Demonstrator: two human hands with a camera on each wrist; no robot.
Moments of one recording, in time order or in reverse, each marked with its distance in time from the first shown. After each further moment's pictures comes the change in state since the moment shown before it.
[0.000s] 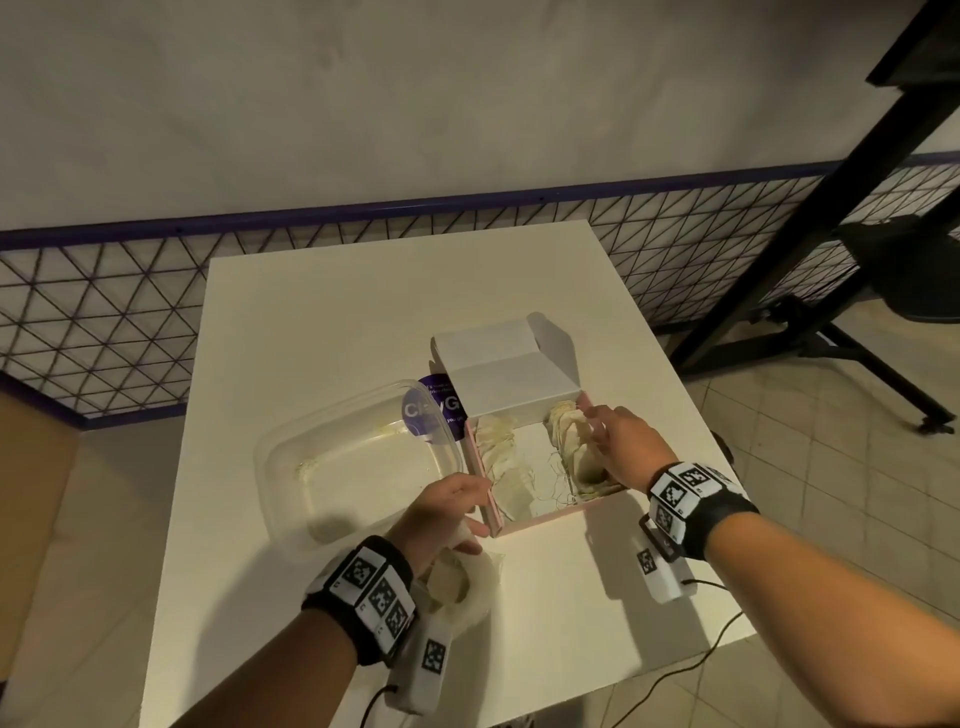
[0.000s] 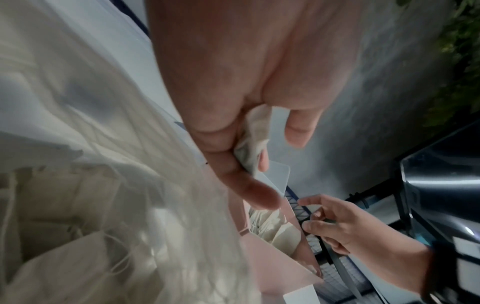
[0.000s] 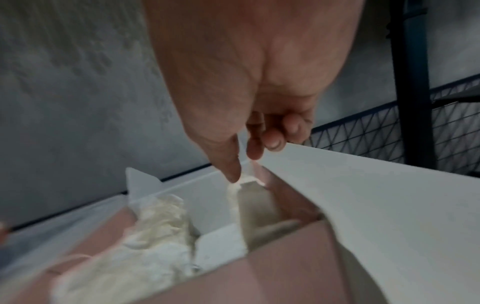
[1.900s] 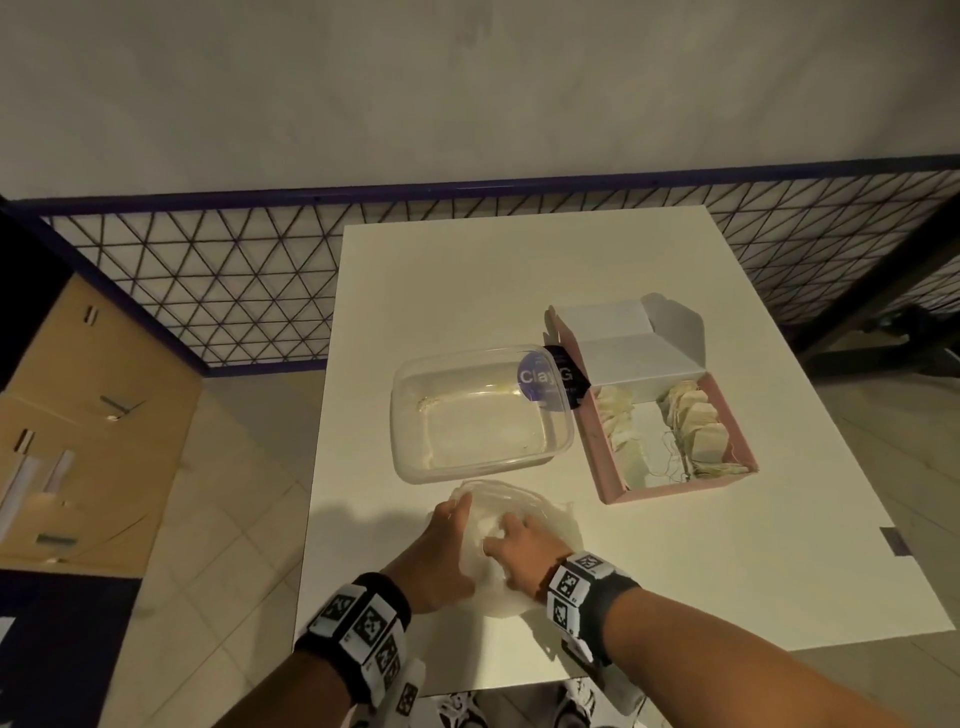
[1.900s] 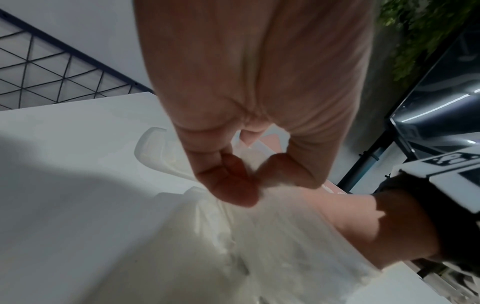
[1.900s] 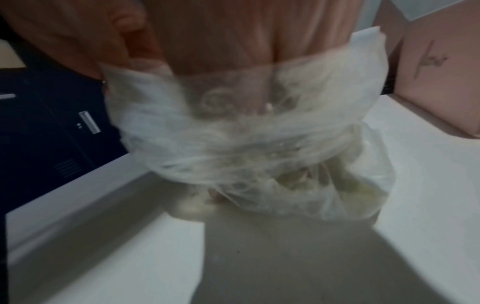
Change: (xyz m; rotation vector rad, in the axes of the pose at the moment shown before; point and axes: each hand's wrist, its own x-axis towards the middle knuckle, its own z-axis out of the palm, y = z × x) left_hand -0.095 -0.097 -0.107 0.745 -0.029 0.070; right_hand -0.084 -0.203 0.183 -0.359 -0.417 -0.531
